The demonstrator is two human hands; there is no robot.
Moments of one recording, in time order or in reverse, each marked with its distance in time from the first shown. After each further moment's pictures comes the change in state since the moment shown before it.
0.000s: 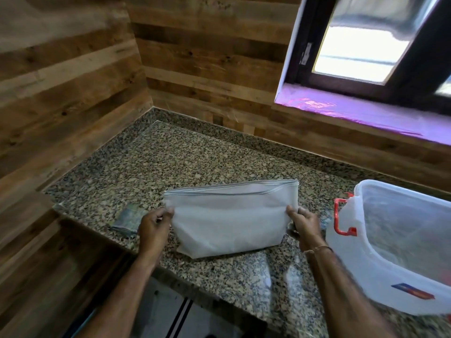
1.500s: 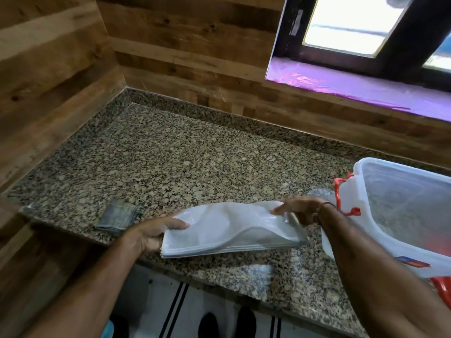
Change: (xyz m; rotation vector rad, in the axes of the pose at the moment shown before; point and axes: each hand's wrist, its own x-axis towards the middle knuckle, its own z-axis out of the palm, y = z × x) left_hand 0.050 -0.007 -0.006 -0.120 -0.849 -0.818; right_hand 0.033 -0.029 -0.005 -0.744 -0.428 0.567
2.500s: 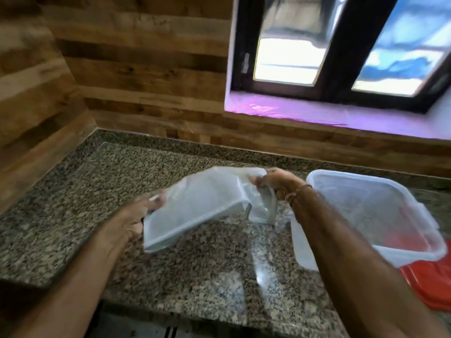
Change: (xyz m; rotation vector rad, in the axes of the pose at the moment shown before) left_hand -0.029 0.103 0.070 -0.010 0.243 0.443; right_hand -0.097 -0.060 -0.036 0.240 0.414 -0.474
